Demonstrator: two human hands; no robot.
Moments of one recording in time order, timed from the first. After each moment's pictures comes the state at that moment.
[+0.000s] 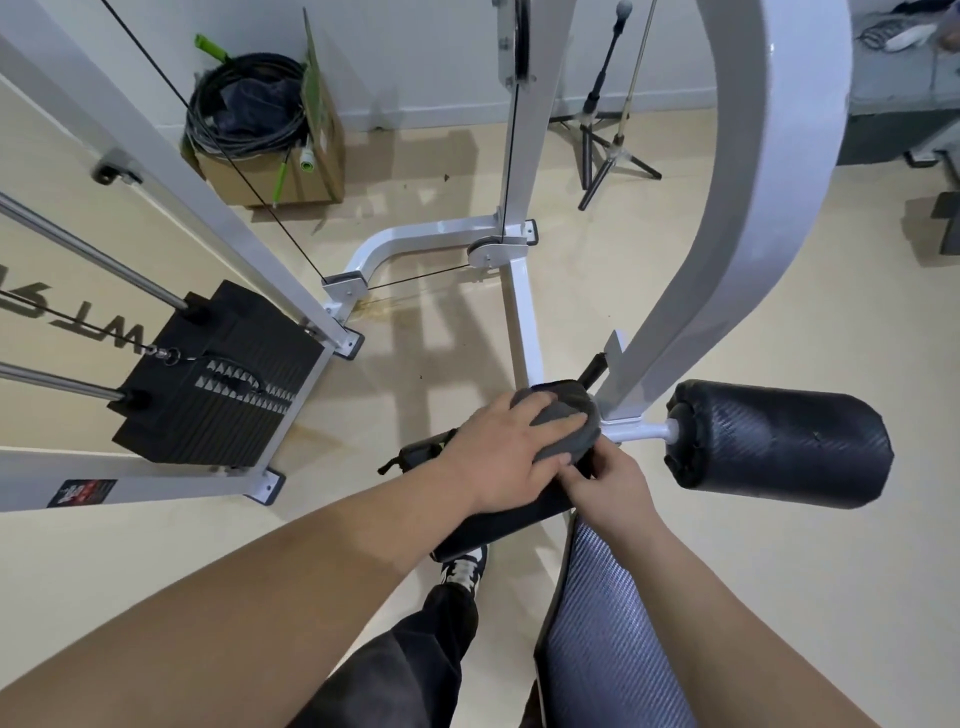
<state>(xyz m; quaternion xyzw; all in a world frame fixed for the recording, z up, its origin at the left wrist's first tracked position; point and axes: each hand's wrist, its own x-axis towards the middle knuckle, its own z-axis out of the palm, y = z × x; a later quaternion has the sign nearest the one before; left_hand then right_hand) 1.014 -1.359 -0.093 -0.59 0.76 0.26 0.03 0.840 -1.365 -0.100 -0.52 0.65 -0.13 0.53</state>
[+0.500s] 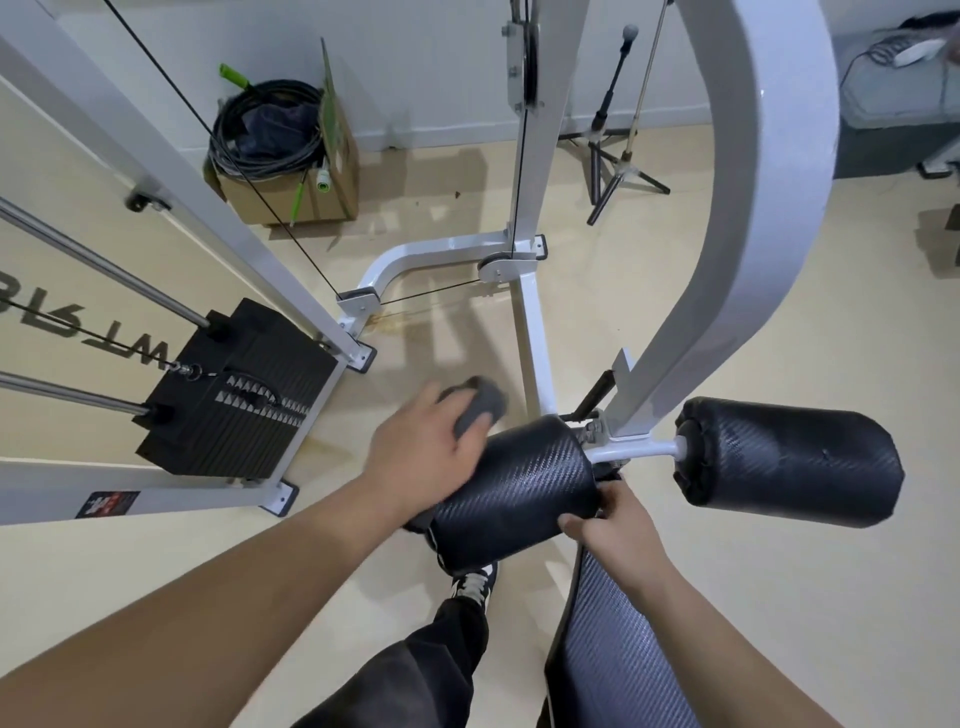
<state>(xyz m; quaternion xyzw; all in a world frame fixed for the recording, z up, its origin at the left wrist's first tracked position) 1.080 -1.335 -0.055 -0.78 0.58 0.25 -0.08 0.827 -1.346 -0.105 -0.48 0.67 -0.07 0.57</state>
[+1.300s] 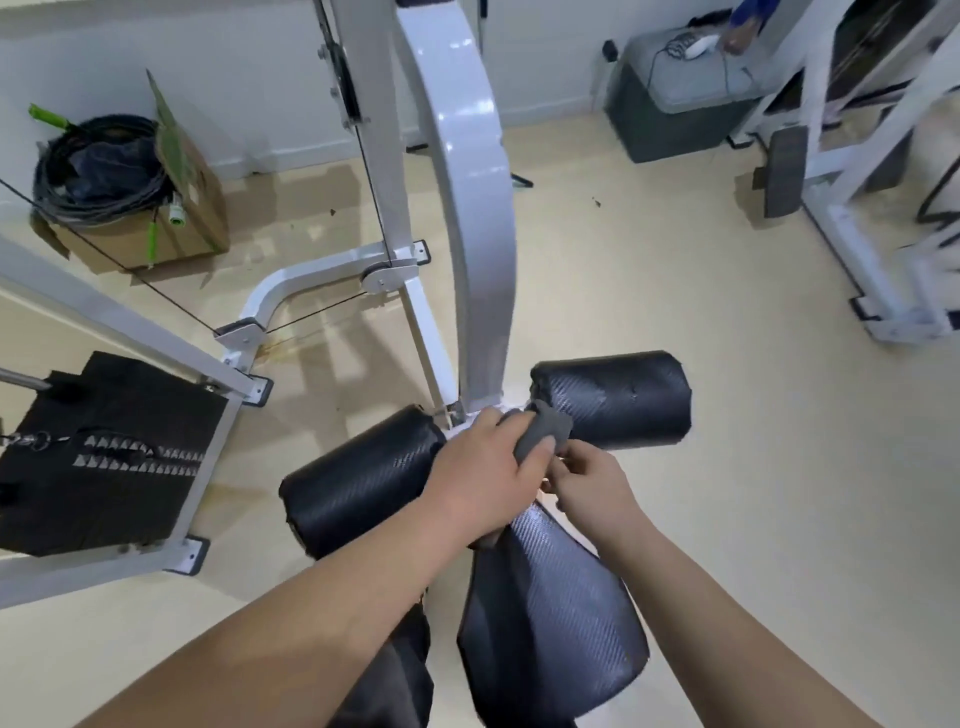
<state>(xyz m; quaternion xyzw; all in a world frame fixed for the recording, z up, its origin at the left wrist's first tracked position) 0.880 -1.358 -0.015 -0.66 0.65 0.36 -0.11 0.729 -1.358 -0.028 -0.44 0.71 -0.16 0.53</state>
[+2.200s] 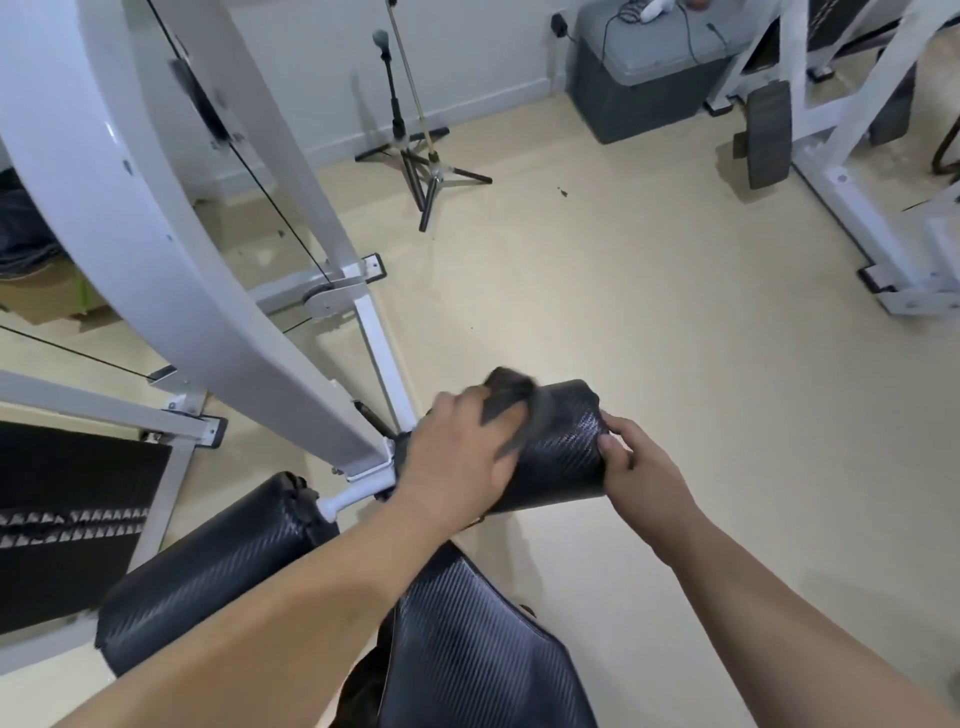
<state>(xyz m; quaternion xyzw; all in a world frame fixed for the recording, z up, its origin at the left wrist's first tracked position) 0.758 -1.471 -0.103 -0.60 0.79 0.13 -0.05 0.534 -1.462 -0.085 -0.43 0.74 -0.16 0.49</state>
